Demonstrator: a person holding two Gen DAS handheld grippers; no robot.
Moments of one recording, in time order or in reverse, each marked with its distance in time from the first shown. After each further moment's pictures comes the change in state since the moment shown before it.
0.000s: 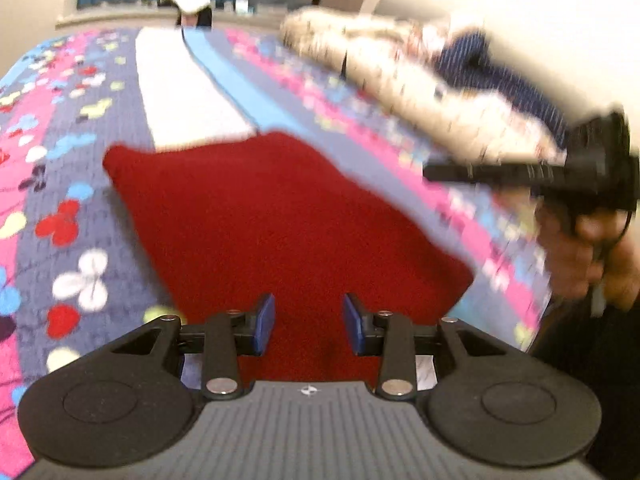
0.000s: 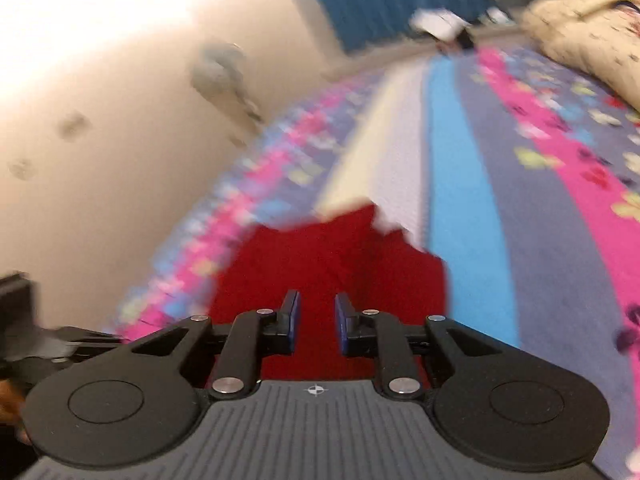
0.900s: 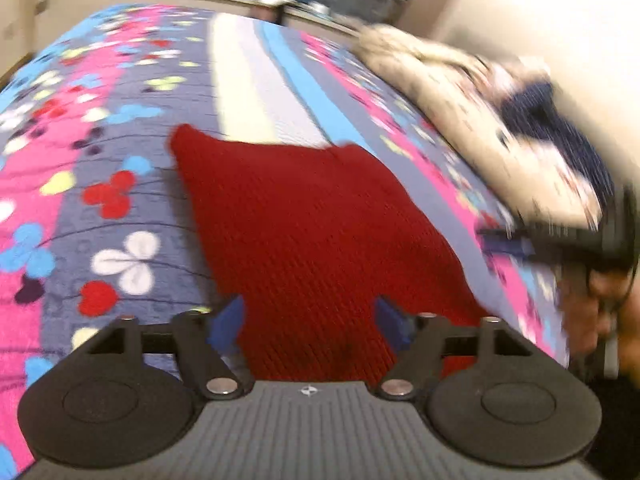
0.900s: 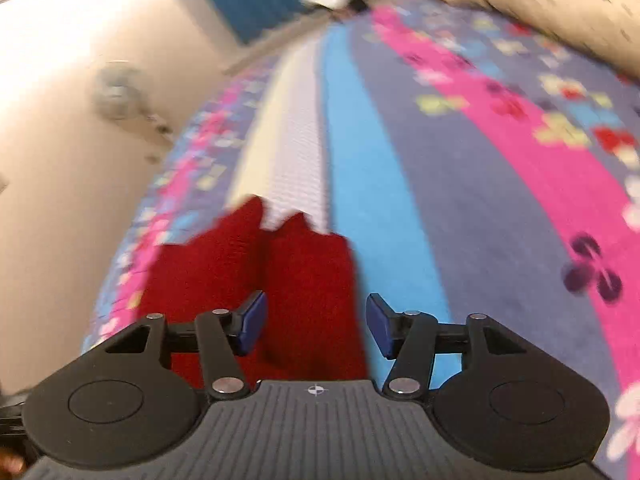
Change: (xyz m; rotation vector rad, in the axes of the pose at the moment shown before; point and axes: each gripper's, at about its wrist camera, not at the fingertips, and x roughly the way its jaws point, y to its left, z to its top) left arm 0.004 0.027 0.017 -0.237 -0.006 0.142; right arm 0.013 -0.062 -0.010 0.296 0.072 -0.277
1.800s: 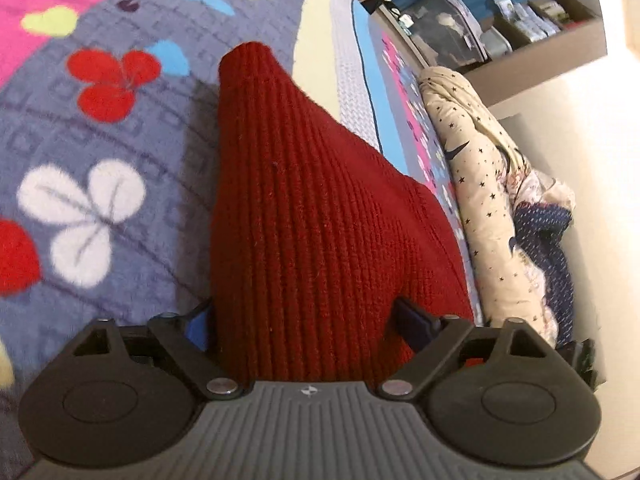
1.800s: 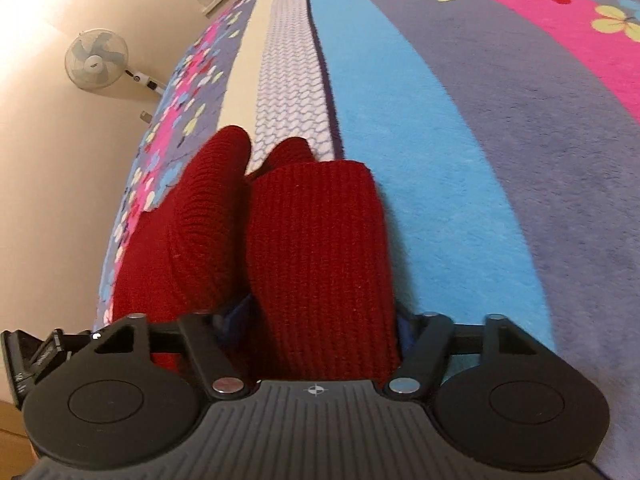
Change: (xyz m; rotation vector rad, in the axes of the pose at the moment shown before) left arm 0.118 0.087 0.024 -0.457 0.084 -0.178; right arm 0.096 0.012 0.008 0.098 0.213 0.085
